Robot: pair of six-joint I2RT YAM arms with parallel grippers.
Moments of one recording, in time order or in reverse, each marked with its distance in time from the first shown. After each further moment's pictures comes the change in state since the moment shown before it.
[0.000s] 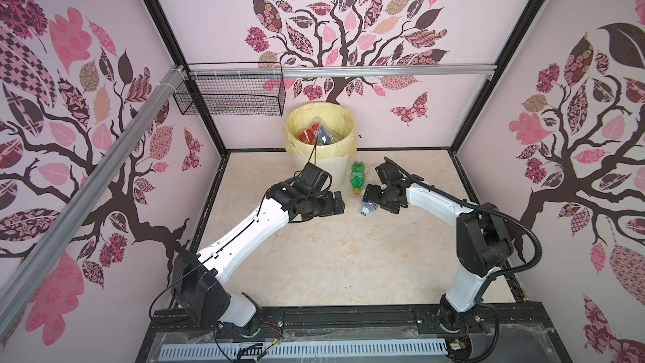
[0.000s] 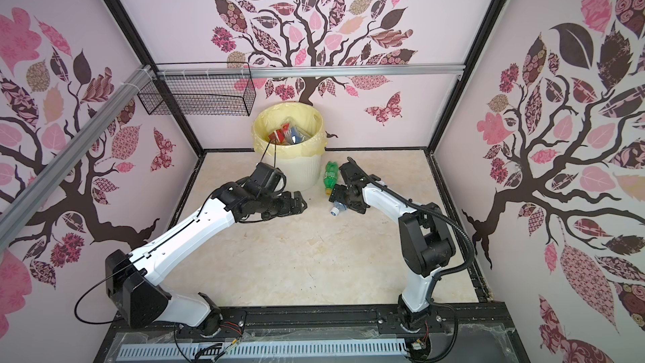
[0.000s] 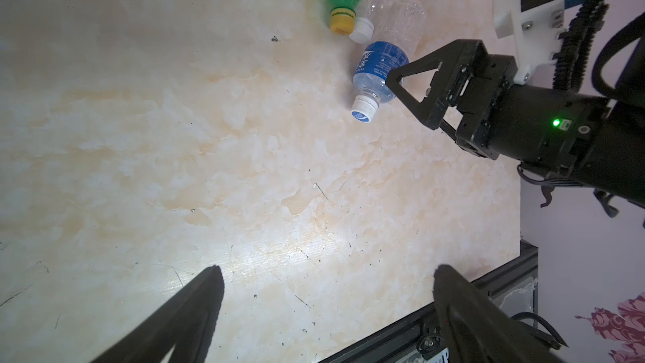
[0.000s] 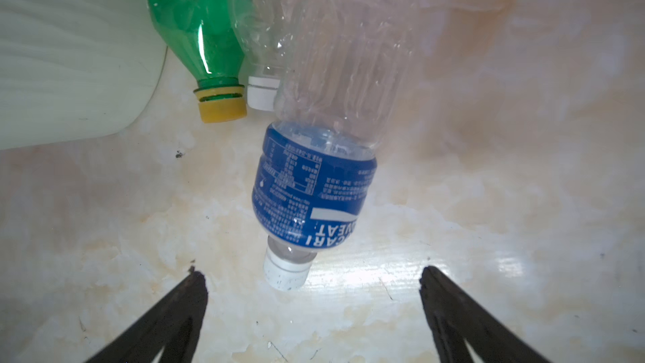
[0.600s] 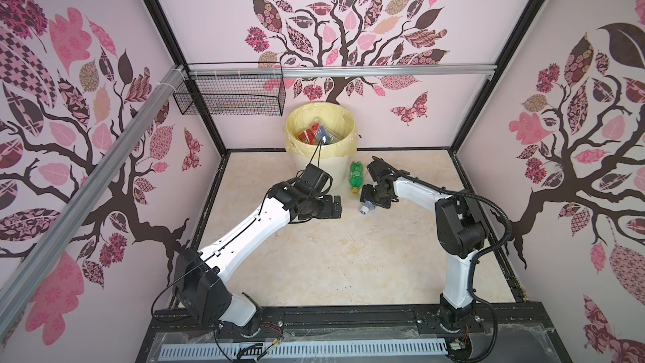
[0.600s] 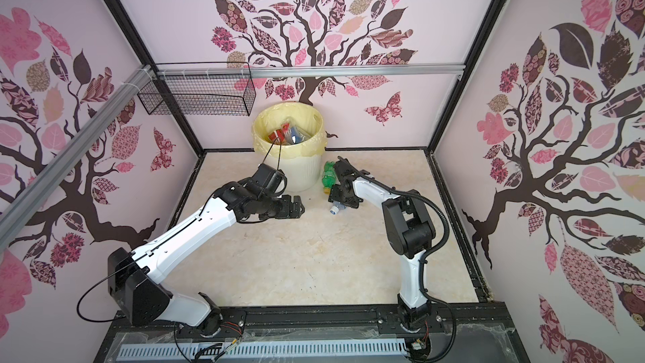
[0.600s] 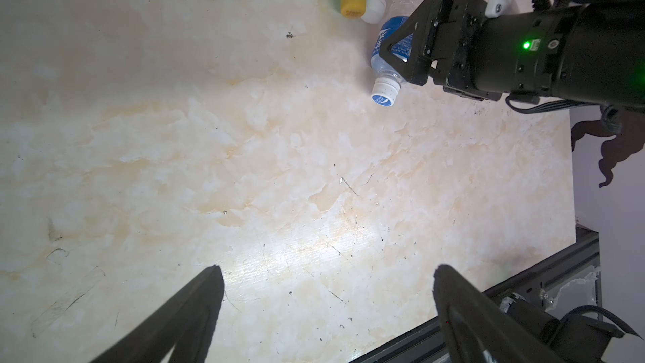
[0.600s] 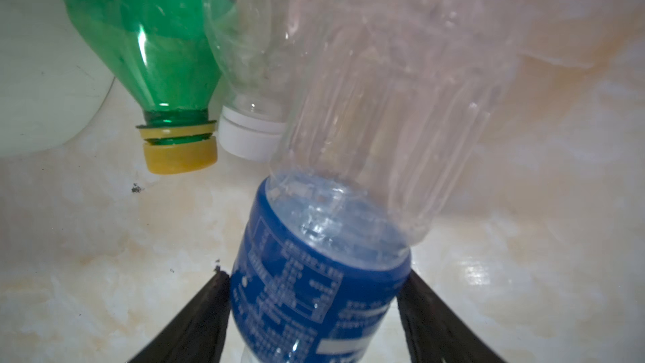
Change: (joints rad) left arm 0.000 0.005 -0.002 -0.035 -0.039 0.112; right arm -0.002 0.183 0.149 -0.021 0.024 -0.114
